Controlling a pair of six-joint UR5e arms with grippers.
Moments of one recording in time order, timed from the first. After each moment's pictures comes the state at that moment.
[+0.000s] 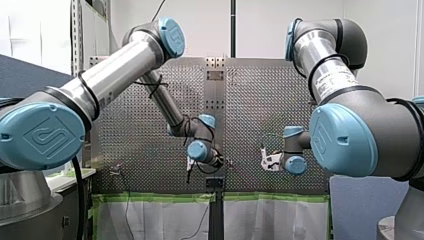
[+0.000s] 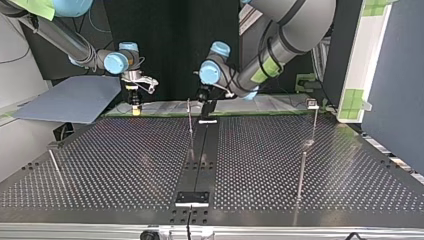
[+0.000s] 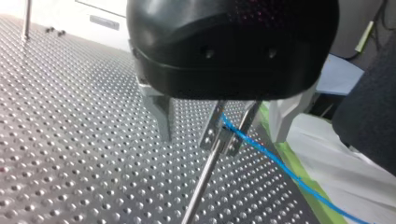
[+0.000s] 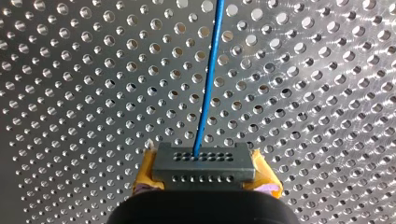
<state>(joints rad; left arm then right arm) -0.56 -2.43 -1.53 -2.63 -1.71 -1.66 1.83 -0.70 1.70 -0.93 1.48 1.42</state>
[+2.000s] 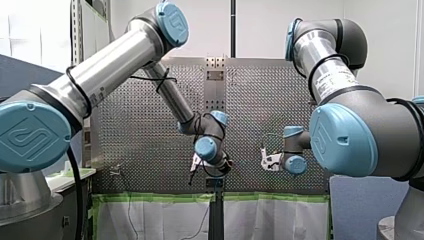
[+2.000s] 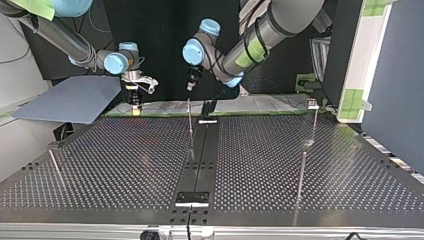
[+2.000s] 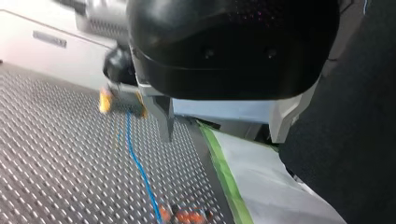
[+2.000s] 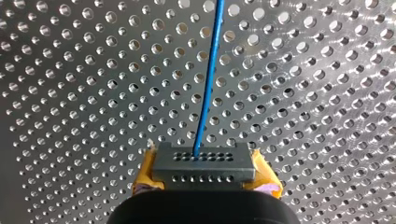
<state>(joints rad) -0.71 -2.37 -1.59 -2.76 -1.83 -1.64 1.83 -0.70 1.70 -0.92 1.48 1.43</state>
